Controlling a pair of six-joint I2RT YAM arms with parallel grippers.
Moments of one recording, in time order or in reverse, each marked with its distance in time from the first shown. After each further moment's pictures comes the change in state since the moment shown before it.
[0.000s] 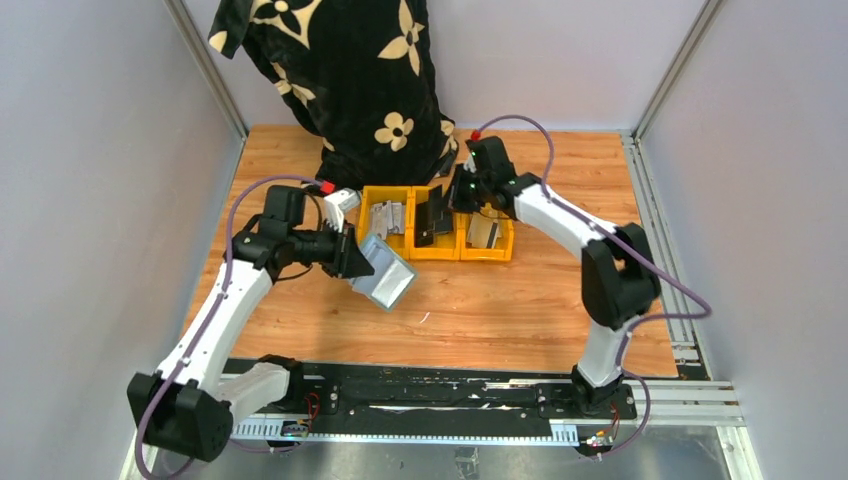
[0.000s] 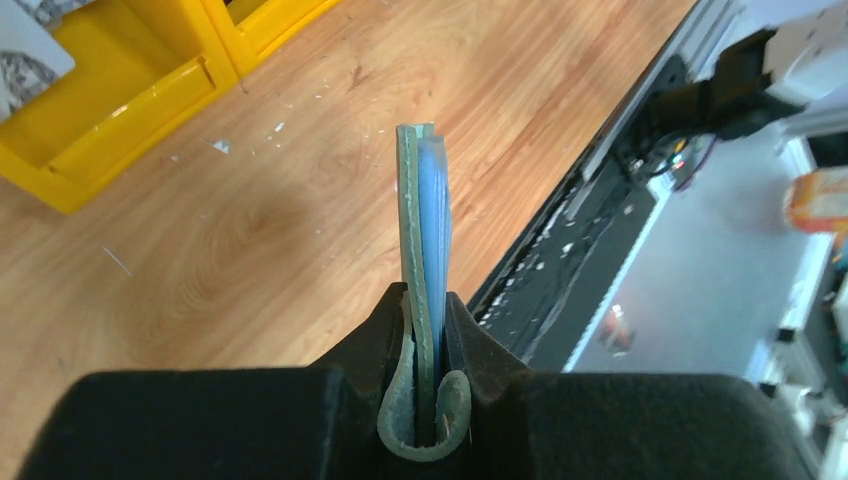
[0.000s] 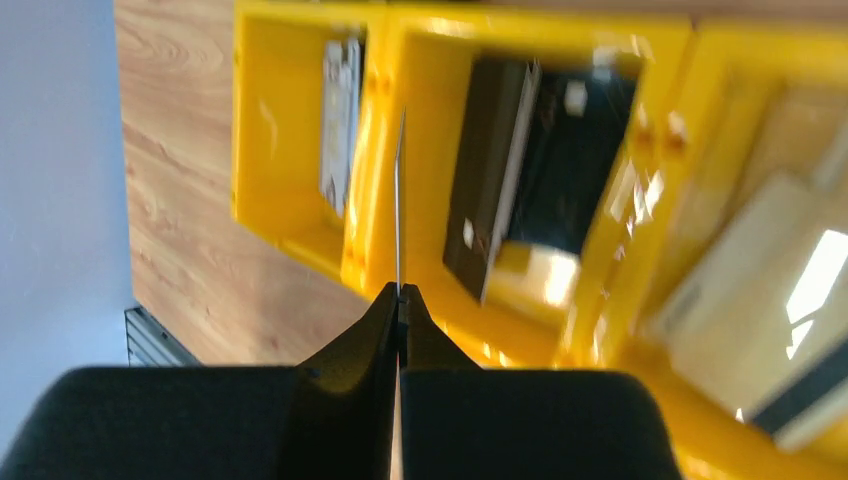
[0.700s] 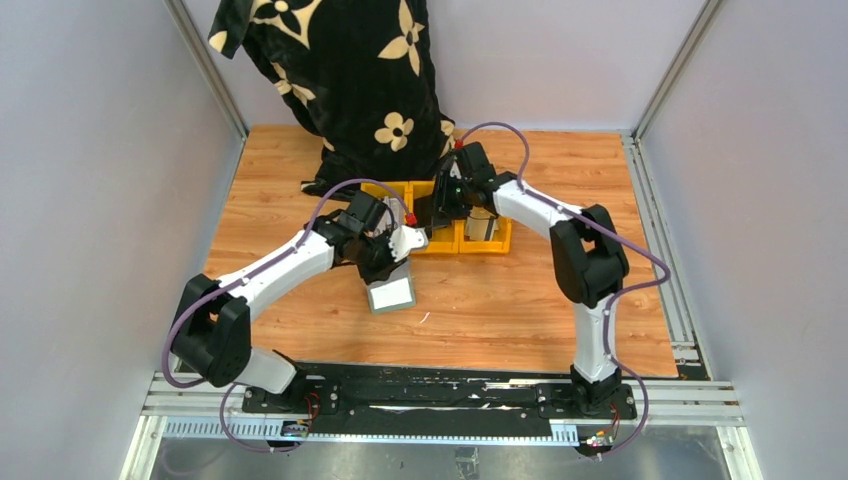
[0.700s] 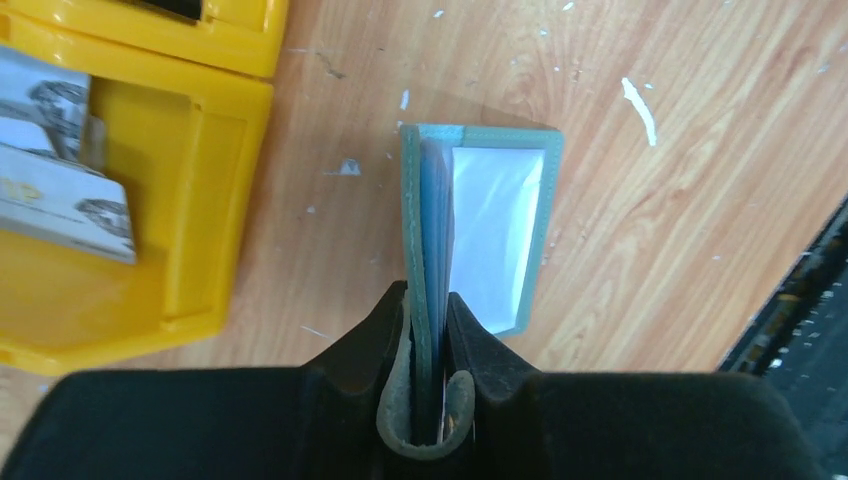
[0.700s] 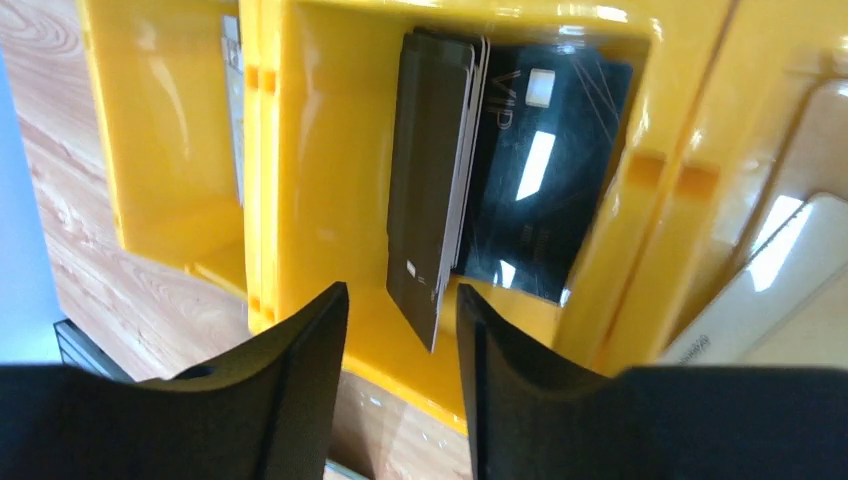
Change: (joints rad) left arm -0.354 0.418 0.049 0.092 -0.494 0.592; right arm 0.015 0.322 0.256 -0.050 0.019 -0.056
